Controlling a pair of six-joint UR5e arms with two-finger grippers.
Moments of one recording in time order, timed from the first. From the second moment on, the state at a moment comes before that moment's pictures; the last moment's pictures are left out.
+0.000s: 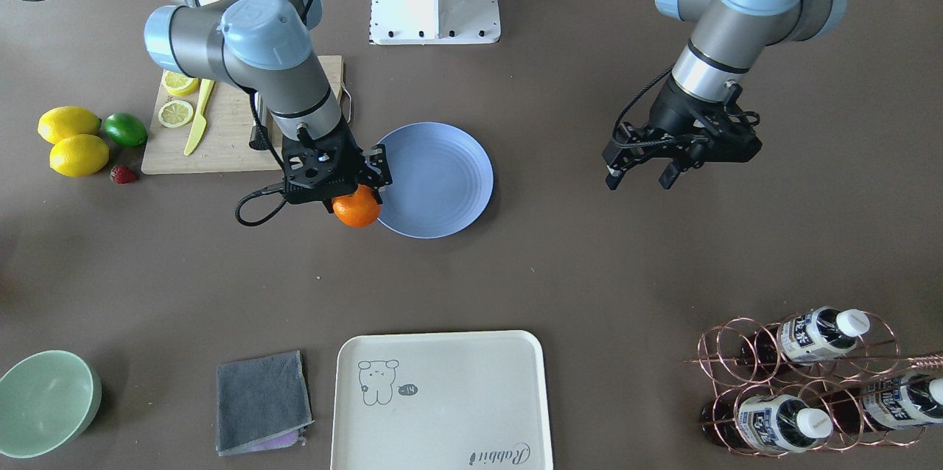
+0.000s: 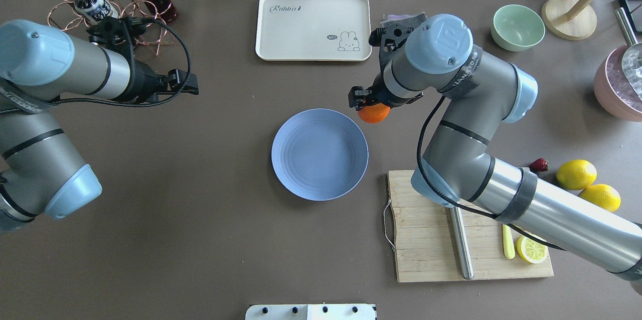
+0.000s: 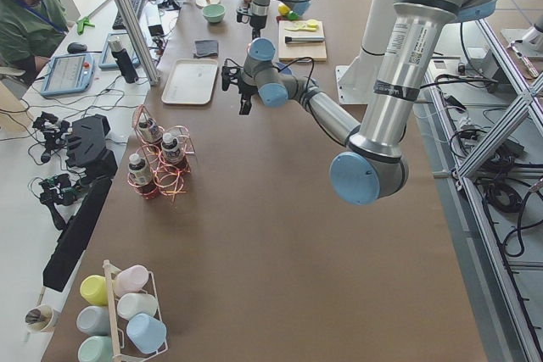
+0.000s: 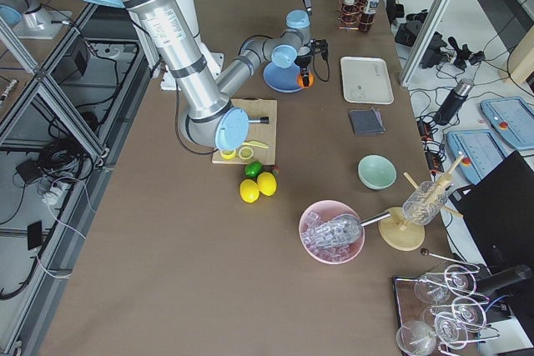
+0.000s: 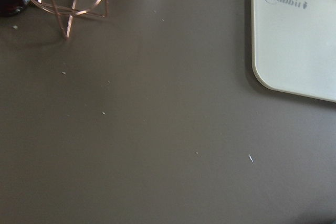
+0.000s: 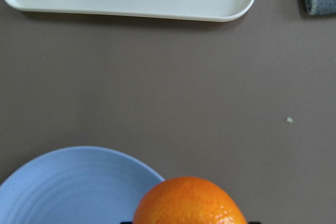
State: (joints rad) left arm -0.84 -1.83 -1.87 -2.00 -1.93 -1.25; right arm 0.59 -0.93 1.64 -1.36 1.84 1.08
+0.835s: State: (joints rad) left arm -0.94 -1.72 -1.93 -2.03 -2.01 -1.25; right arm 0.41 -0.84 1.54 -1.38 1.68 1.12
